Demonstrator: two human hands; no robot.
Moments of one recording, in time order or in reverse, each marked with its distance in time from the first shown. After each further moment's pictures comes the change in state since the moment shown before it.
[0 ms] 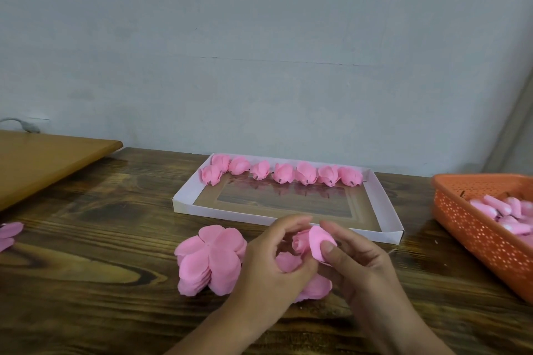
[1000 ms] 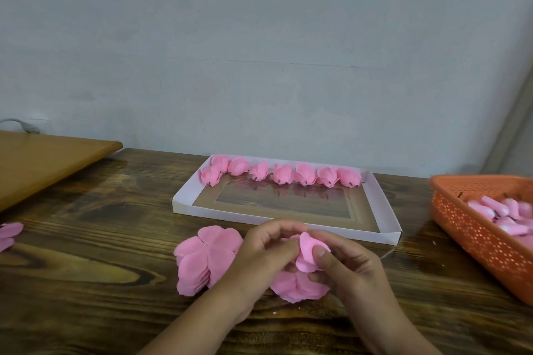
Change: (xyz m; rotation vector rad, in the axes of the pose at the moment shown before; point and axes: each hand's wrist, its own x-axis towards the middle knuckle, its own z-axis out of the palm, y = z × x) left_hand 0.014 0.012 -0.014 -0.299 -0.127 -0.435; right_hand -0.001 0.006 0.001 -0.198 -0.032 -0.056
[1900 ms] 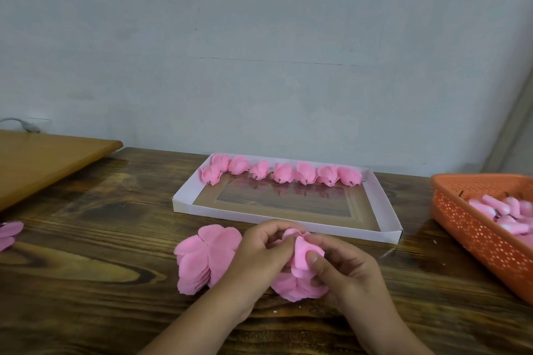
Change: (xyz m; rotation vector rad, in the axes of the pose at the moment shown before) left_hand 0.000 -0.001 0.003 0.091 0.087 -0.029; right_hand 0.000 0.008 0.003 -0.073 0.006 -0.065
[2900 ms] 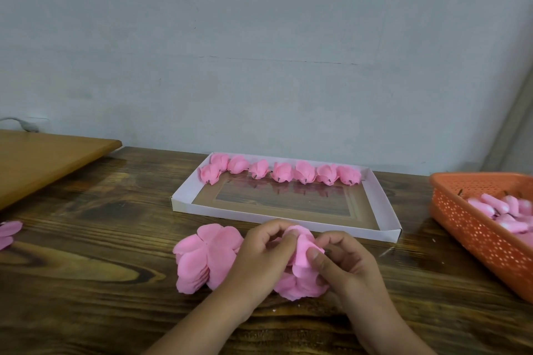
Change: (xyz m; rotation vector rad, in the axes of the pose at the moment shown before) left_hand 0.002 -0.007 0.001 0.136 -0.010 0.098; right_hand 0.001 -0.003 -0.001 0.052 0.011 0.040
